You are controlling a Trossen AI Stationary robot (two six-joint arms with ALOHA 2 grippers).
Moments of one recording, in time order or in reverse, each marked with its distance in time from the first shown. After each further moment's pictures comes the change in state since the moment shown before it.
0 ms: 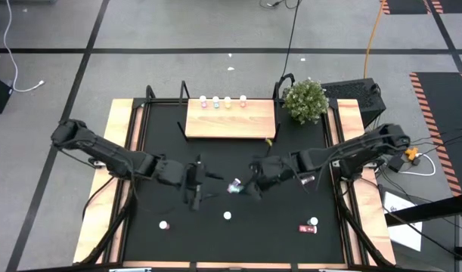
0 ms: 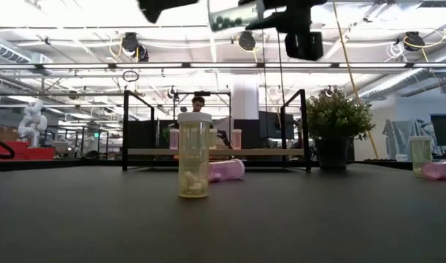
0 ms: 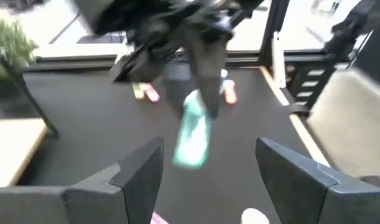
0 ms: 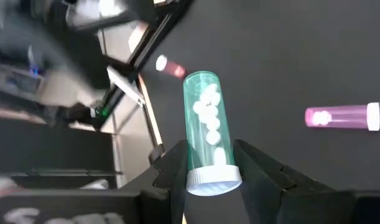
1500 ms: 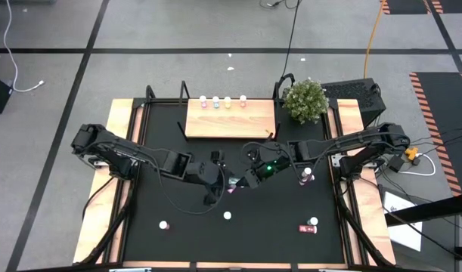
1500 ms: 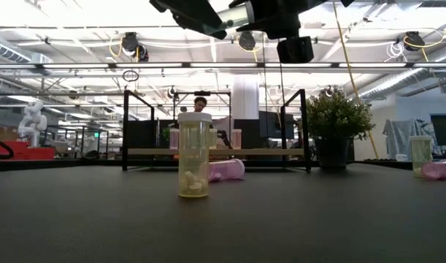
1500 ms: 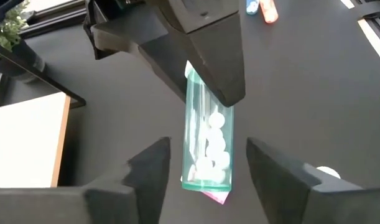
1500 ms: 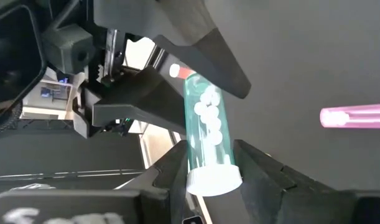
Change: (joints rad) left arm 0.081 0.255 0.351 -0.453 -0.007 0.165; right arm -0.102 0.004 0.001 0.047 -0.153 0.078
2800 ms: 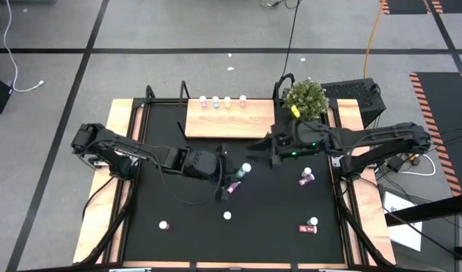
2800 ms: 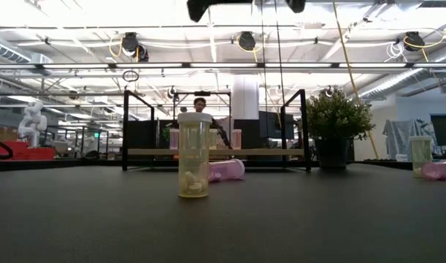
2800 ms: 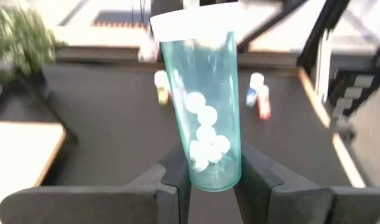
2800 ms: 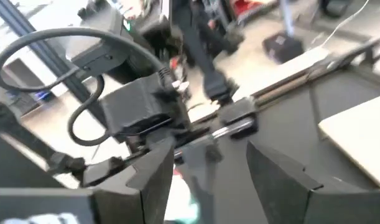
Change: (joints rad) left arm 0.040 -0.004 0.000 0.288 0.035 -0.212; right arm -0.023 -0.303 0.000 0.044 0.289 -0.580
